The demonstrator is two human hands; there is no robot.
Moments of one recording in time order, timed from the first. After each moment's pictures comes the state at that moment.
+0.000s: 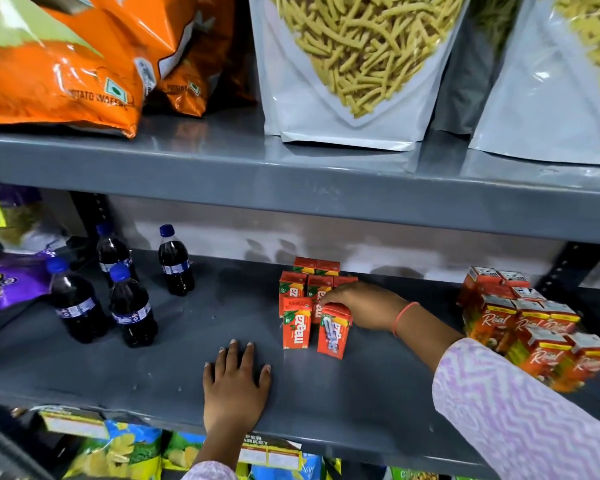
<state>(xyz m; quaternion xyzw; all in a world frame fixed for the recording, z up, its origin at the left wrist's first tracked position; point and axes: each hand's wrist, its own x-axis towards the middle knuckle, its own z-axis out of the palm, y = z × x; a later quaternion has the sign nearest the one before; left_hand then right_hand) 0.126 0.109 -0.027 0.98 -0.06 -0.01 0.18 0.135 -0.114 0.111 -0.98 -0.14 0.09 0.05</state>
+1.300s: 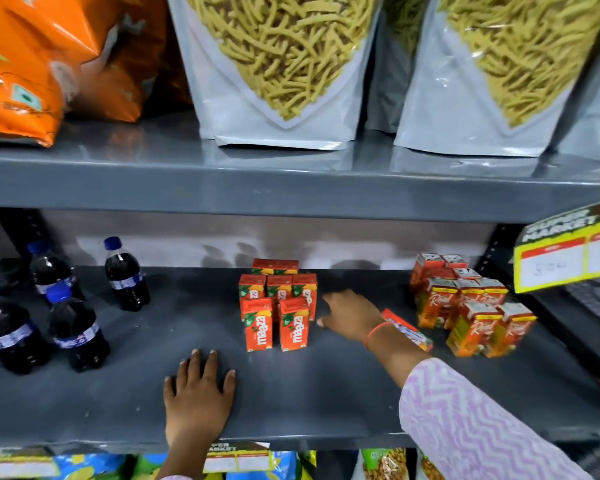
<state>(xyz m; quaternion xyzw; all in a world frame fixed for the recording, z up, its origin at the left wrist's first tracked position) 0.124 0.107 -0.025 0.98 -0.05 0.00 0.18 0.103 -0.134 0.086 -0.99 0.12 0.04 0.11</state>
